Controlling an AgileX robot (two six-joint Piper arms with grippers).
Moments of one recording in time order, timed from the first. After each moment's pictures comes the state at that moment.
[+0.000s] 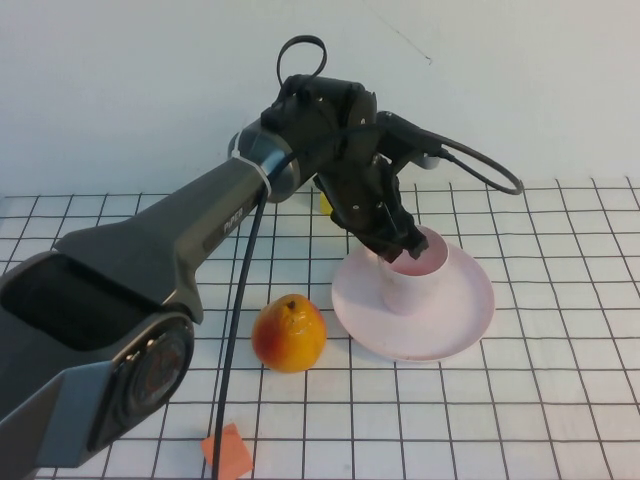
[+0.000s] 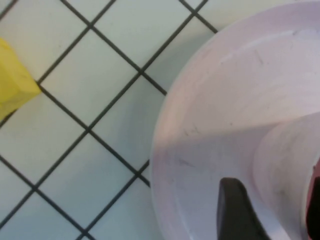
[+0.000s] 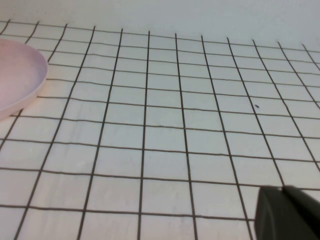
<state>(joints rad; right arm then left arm) -0.06 -0.01 0.03 -0.01 0.43 -0.10 -0.57 2.36 -2.20 -0.14 1.09 0.25</state>
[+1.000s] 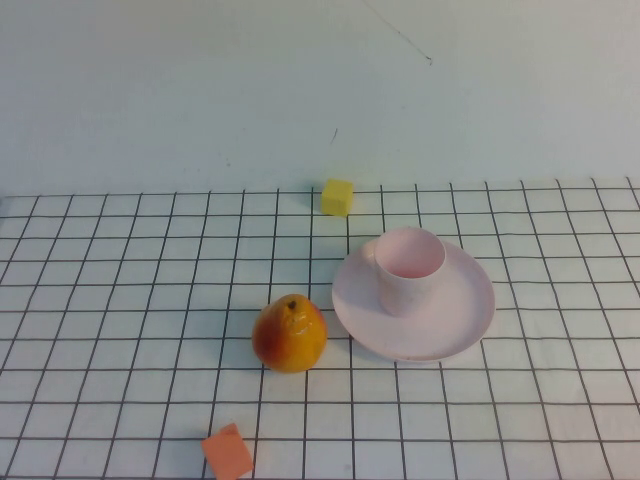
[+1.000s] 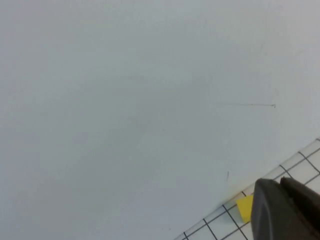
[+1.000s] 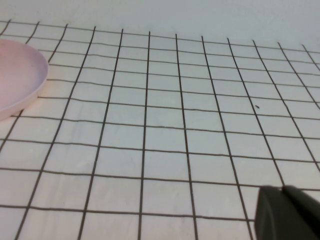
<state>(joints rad) -0.06 -0.01 0.03 -0.01 0.43 -0.10 -0.57 1.71 -2.35 0.25 1.18 0.08</state>
